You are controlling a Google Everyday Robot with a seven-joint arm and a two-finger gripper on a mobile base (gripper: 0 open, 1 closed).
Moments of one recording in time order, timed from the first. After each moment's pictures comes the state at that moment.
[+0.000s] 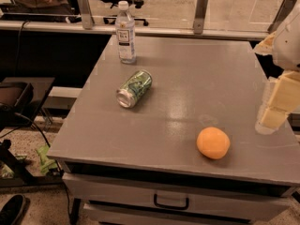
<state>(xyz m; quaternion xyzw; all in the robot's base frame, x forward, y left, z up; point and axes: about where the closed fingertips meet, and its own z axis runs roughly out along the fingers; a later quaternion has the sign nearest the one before) 0.438 -0.217 0.976 -0.60 0.78 -0.03 0.16</state>
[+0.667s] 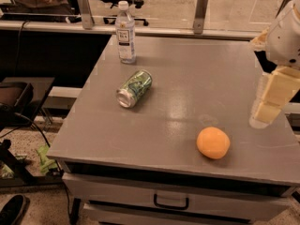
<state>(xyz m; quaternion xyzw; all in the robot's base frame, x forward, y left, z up) 0.449 -0.210 0.978 -0.61 0.77 -0.04 0.17</state>
